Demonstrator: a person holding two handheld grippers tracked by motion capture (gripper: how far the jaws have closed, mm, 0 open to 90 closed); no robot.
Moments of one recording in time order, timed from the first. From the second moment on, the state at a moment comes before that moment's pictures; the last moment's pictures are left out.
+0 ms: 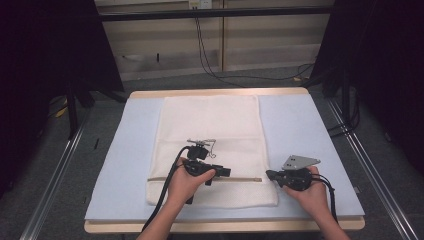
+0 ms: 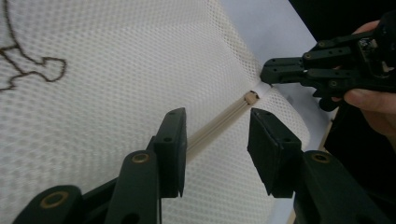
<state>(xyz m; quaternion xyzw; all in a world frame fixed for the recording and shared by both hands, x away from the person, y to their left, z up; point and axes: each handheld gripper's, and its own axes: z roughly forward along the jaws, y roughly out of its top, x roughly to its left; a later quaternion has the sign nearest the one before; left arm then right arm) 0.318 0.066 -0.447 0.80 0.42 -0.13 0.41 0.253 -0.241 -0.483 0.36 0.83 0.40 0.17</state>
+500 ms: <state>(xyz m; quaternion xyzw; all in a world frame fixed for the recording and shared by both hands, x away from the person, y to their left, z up) 0.319 0.035 -0.453 0.79 0.43 -0.17 0.40 0.253 -0.241 -0.486 0.37 0.82 0.40 0.16</state>
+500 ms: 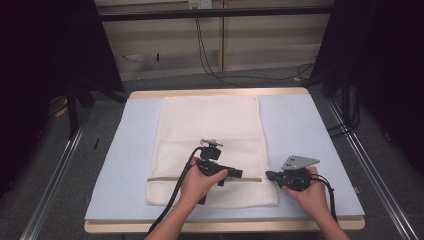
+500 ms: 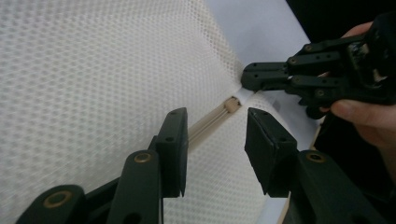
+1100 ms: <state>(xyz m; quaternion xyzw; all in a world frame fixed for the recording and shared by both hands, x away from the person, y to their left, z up) 0.321 0.011 -0.462 0.79 0.44 -0.19 0.38 0.252 -0.239 -0.486 0.37 0.83 0.39 0.17</state>
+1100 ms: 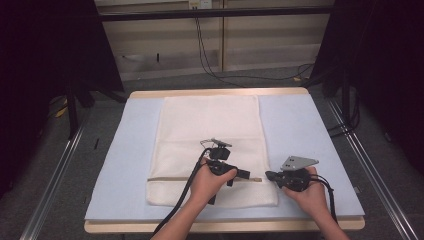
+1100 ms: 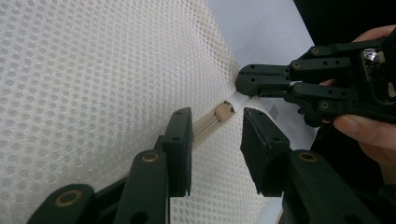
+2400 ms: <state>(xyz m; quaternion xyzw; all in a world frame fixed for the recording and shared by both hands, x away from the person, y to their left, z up) 0.320 -0.032 -0.486 0.78 0.46 -0.22 0.37 0.251 -0.238 -0.486 0.37 0.83 0.39 0.17</state>
